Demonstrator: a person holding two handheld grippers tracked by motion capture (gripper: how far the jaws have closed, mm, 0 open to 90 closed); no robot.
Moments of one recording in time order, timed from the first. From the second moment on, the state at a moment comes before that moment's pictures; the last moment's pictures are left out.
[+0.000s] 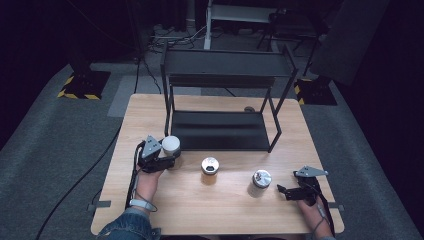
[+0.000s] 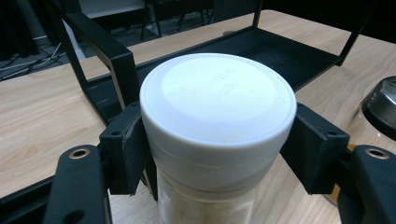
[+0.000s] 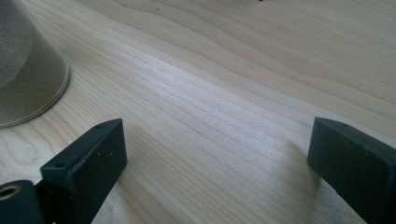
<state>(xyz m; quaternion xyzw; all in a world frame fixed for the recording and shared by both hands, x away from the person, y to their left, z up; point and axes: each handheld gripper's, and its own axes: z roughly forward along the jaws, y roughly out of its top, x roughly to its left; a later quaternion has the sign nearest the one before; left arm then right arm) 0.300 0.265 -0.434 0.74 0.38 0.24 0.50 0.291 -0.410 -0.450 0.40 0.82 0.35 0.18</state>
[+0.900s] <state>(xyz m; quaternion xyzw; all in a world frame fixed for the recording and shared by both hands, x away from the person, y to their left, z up) 0.311 0.250 -0.401 0.75 0.35 0.23 0.51 0.291 -0.410 -0.451 0.40 0.82 0.35 0.18</state>
